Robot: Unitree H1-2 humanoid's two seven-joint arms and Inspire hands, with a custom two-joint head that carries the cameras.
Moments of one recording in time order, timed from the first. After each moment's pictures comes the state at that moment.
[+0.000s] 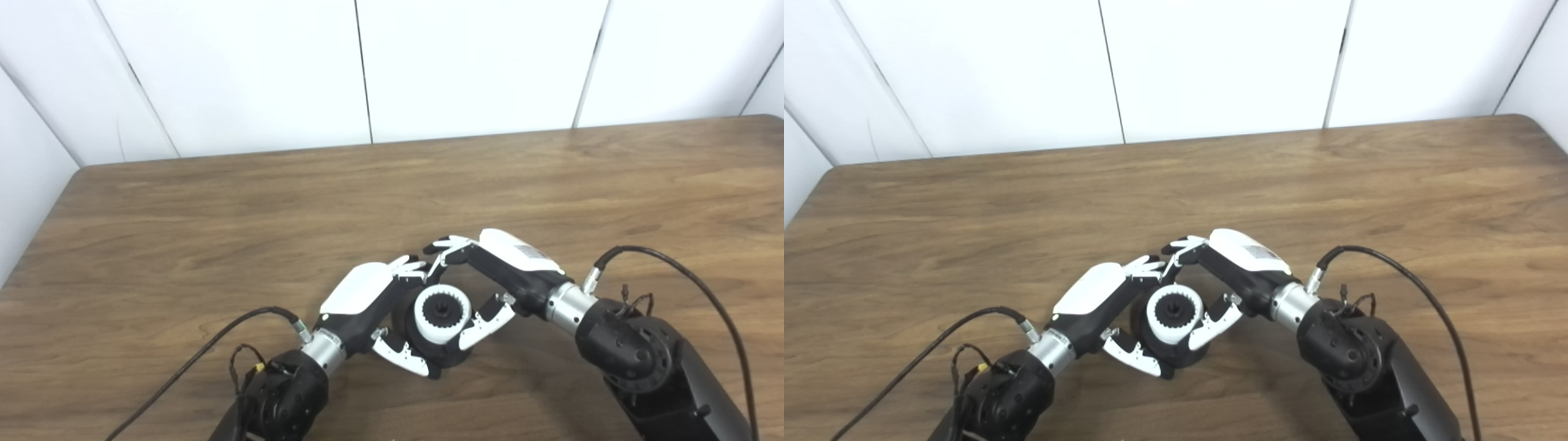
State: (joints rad) left arm -0.16 0.22 -0.49 -0.20 0.68 0.17 -0.31; right arm -0.21 -0.33 0.36 -0.41 -0.60 0.31 0.51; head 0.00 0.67
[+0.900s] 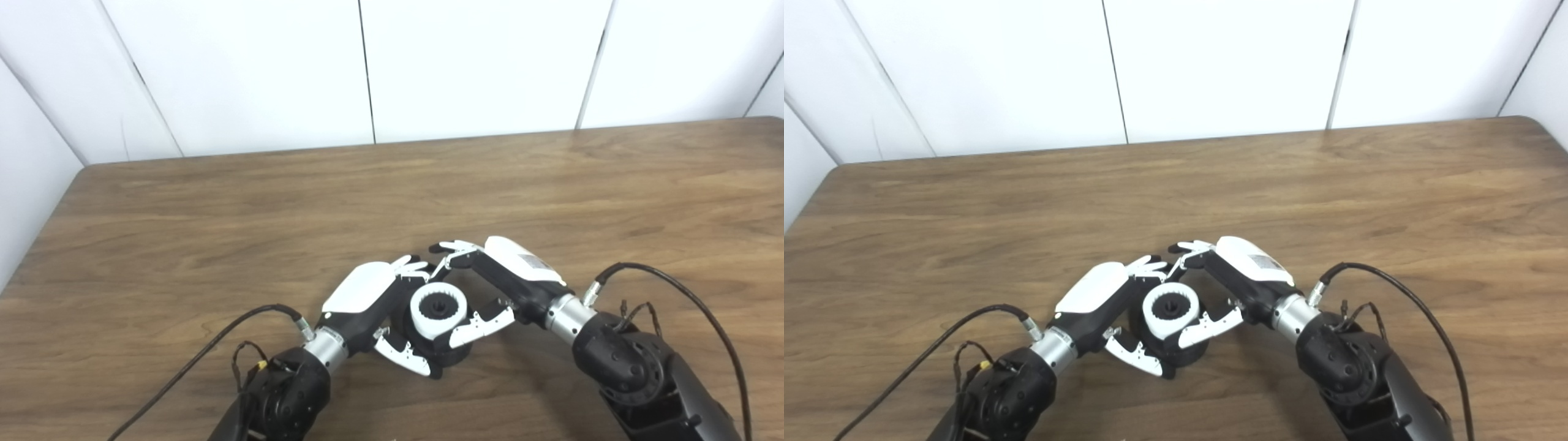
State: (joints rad) left arm -0.16 0.22 -0.49 -0.21 0.69 0.18 -0.32; right arm -0.18 -0.32 0.36 -0.34 -0.60 0.28 0.44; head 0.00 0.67
